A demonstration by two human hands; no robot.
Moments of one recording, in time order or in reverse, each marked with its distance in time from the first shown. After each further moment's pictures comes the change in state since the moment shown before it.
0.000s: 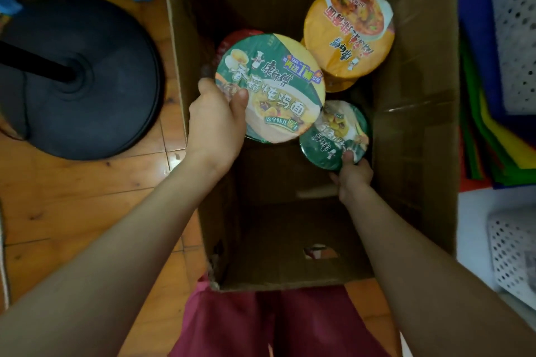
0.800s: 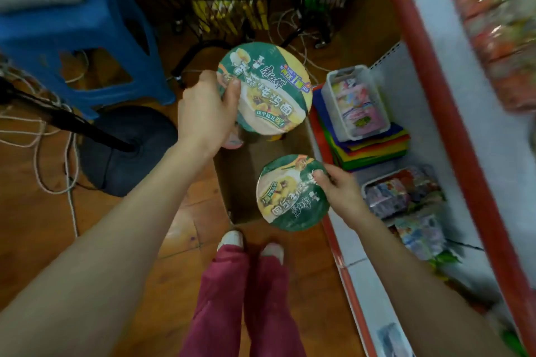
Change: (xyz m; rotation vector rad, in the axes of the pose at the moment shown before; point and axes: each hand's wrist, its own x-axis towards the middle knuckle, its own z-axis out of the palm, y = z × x) left_hand -0.158 0.218 -0.284 0.104 0.118 0.452; right_hand -0.388 -0.156 -0.198 -0.540 -0.336 -0.649
